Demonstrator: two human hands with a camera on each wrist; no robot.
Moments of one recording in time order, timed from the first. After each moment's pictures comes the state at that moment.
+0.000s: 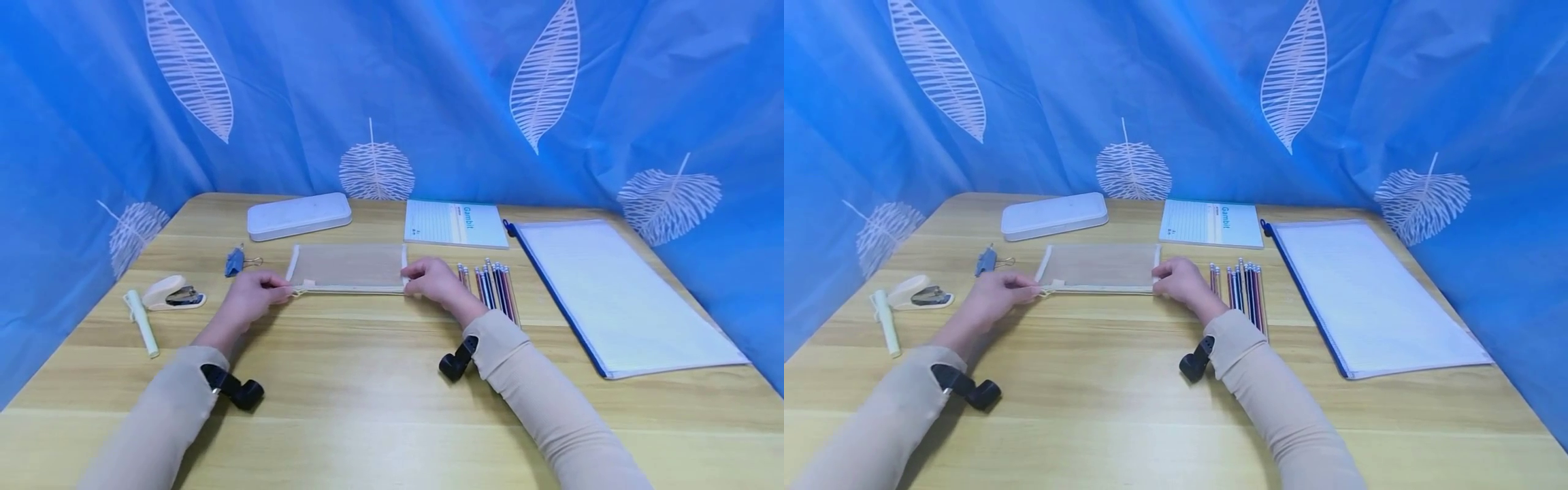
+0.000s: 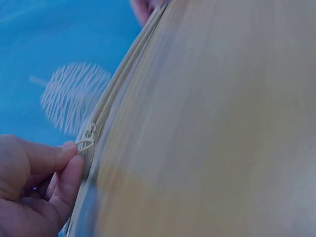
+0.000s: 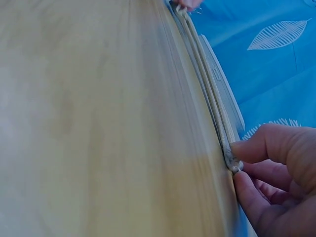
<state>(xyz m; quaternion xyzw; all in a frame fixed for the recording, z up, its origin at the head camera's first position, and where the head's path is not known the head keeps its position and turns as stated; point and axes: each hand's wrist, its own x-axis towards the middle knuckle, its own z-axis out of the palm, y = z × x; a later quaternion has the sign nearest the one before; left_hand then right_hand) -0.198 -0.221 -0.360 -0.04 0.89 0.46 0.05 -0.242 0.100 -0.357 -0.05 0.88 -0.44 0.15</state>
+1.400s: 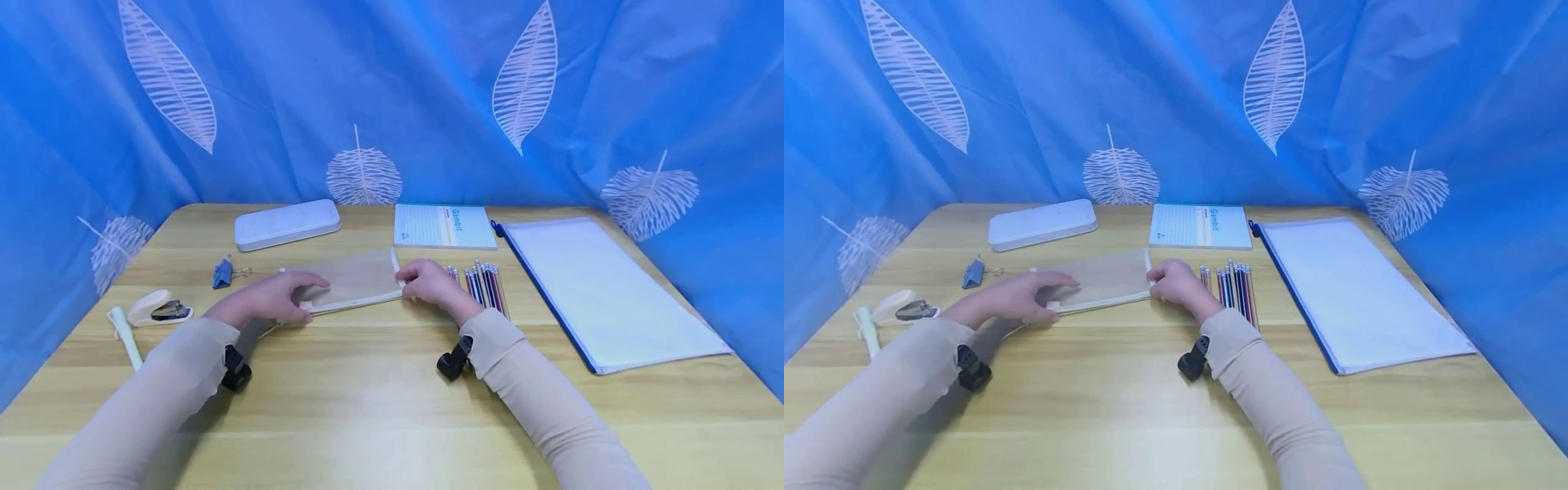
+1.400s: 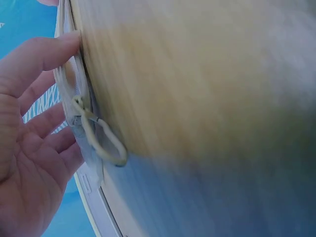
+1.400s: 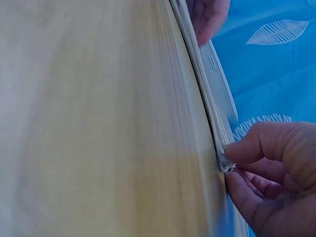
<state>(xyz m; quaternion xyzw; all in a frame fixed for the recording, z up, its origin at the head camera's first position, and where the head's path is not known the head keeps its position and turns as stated) -0.231 -0.194 -0.343 0.27 0.91 0.26 0.18 -0.246 0.109 -0.353 -0.08 0.90 -0.41 0.15</state>
